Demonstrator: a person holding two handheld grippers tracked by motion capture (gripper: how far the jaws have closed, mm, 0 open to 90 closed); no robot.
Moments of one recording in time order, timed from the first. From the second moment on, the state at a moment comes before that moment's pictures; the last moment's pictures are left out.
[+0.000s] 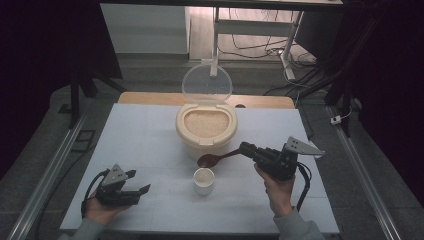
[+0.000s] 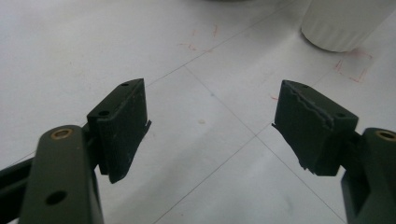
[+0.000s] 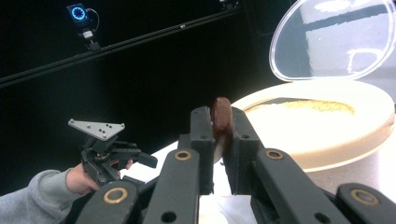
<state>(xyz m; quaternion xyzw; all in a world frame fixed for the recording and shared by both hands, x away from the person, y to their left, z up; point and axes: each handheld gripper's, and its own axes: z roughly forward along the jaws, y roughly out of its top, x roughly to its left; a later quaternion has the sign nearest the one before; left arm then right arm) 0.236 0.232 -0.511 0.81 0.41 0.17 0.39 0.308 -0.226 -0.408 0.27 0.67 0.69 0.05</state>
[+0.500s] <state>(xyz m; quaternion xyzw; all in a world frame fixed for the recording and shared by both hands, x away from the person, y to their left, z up) 0.237 0.230 -0.512 0.81 0.41 0.17 0.39 0.308 -0.229 -0.398 0.26 0.66 0.70 0.06</state>
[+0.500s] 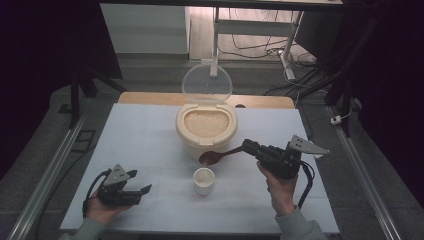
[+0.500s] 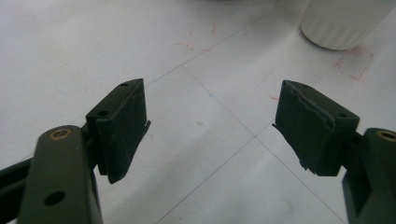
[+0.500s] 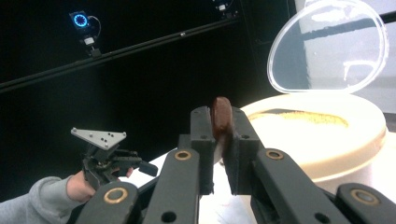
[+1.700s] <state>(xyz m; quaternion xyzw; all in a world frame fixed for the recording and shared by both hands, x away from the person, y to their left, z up) 0.241 0.227 -0.517 0.82 0.41 0.16 0.38 0.368 -0.221 -0.350 0.31 0.64 0.69 0.13</state>
